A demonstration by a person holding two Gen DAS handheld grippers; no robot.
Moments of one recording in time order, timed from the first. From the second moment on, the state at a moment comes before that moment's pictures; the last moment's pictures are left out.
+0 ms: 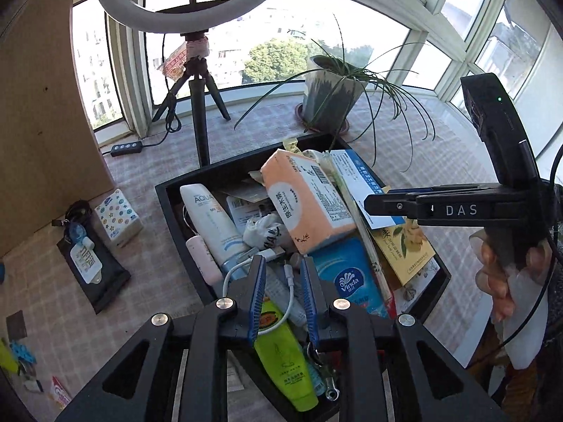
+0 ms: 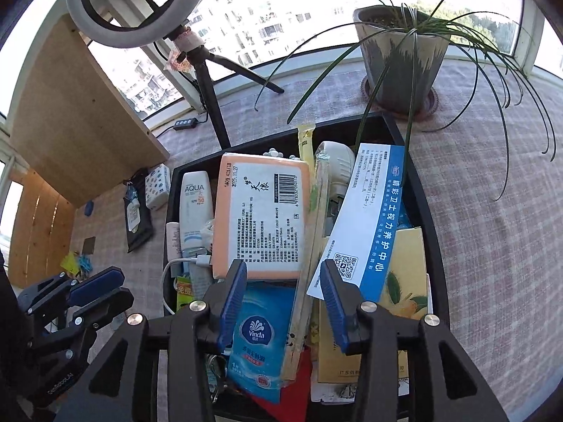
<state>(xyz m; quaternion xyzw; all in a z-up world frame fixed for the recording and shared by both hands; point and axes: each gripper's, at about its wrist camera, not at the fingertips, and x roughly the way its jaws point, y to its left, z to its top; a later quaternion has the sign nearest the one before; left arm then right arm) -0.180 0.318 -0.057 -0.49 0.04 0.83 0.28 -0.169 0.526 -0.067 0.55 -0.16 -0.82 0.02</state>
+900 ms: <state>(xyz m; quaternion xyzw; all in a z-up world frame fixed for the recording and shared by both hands) -0.272 0.080 -0.149 -0.54 -0.14 0.82 0.13 -0.313 0.272 -0.122 0.63 -0.16 -0.72 0.25</state>
